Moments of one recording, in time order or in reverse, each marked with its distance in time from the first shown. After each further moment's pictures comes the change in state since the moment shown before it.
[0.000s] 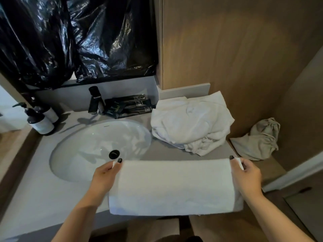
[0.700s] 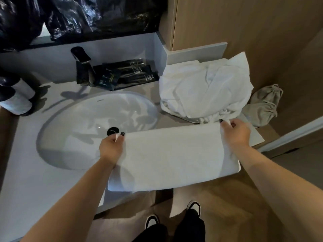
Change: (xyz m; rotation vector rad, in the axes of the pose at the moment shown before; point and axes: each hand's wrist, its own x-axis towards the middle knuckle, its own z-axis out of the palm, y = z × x) left_hand 0.107 -0.044 0.000 0.306 0.080 -0.035; right_hand 0.035 -0.007 0.105 -0.343 0.059 0.152
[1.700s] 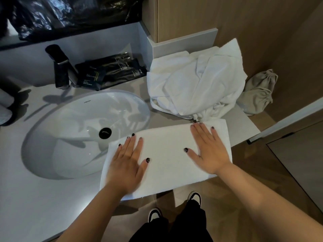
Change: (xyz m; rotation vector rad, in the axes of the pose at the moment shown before) left_hand -0.057 -0.020 0.025 0.842 -0.320 0.759; right_hand -0.067 0.027 0.023 -0.777 -0.450 -0.683
